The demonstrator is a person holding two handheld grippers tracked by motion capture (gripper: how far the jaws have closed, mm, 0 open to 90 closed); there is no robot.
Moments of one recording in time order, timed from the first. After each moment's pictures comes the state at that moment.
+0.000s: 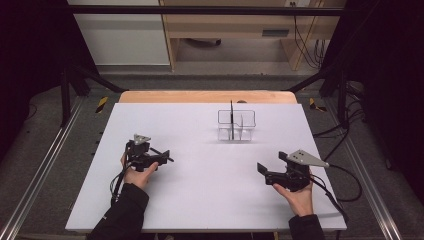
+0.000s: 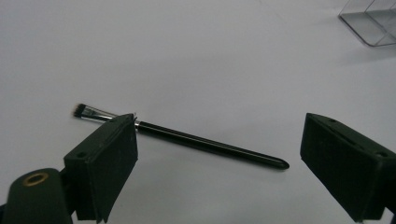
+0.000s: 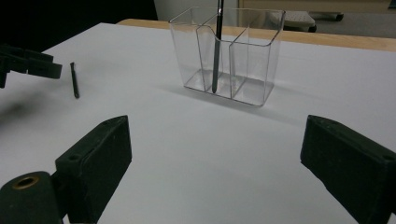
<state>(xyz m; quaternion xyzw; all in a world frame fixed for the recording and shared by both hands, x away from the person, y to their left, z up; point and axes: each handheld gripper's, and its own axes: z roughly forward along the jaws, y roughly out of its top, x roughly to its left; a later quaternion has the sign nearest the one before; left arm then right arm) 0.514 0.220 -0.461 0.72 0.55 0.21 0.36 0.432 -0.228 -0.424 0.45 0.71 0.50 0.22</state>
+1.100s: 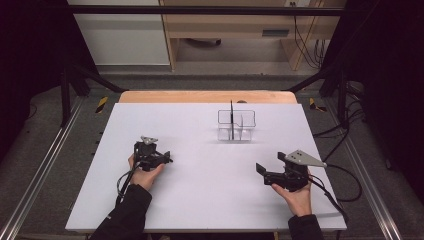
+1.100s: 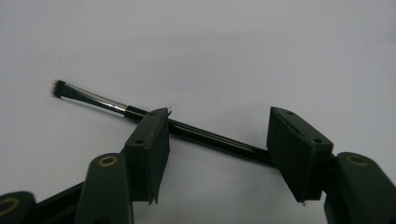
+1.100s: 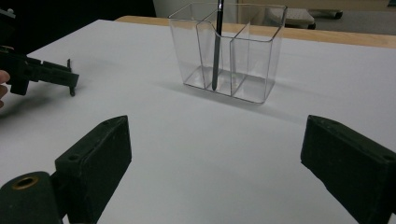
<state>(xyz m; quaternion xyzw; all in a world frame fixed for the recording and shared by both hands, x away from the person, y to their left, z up) 0.522 0.205 -0.476 0.72 0.57 0.22 0.32 0.433 -0.226 -0.426 0.45 0.71 0.49 0.23</state>
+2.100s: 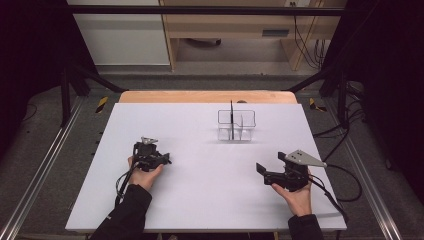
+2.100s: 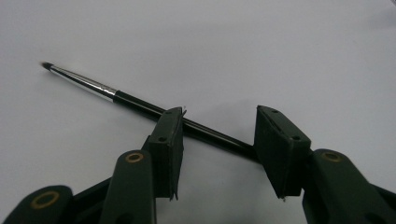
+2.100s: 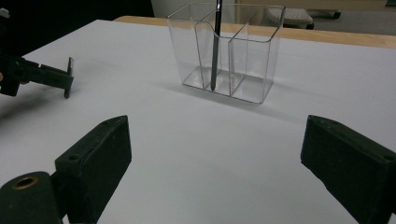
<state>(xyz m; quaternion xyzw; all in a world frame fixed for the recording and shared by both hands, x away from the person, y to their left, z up) 0.519 0.208 -0.472 0.74 0.56 0.19 0.32 0.433 -0.225 -0.426 0.45 0.71 0.49 0.23</state>
